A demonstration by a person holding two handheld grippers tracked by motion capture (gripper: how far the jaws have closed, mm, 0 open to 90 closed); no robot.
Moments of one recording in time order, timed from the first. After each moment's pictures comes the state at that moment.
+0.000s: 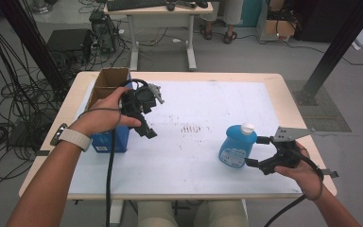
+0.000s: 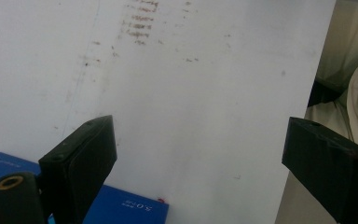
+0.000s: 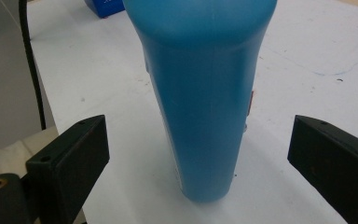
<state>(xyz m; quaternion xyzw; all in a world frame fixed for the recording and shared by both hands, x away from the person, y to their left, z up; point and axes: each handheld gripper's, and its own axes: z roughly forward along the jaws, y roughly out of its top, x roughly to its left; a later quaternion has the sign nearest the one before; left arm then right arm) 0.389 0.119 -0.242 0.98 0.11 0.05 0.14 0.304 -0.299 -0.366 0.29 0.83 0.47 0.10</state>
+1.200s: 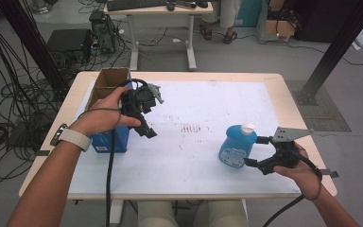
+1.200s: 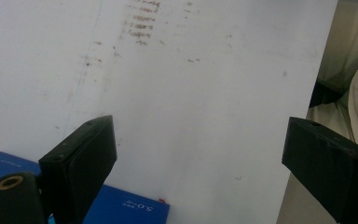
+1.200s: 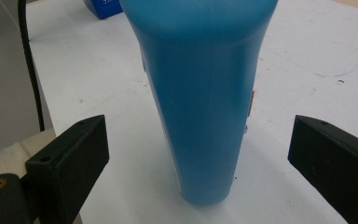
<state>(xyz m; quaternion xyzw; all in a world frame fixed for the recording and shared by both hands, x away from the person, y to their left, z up) 0.390 0.119 -0.243 0.98 0.11 0.05 0.14 0.307 -0.299 -0.370 0.28 0.83 0.48 0.10</state>
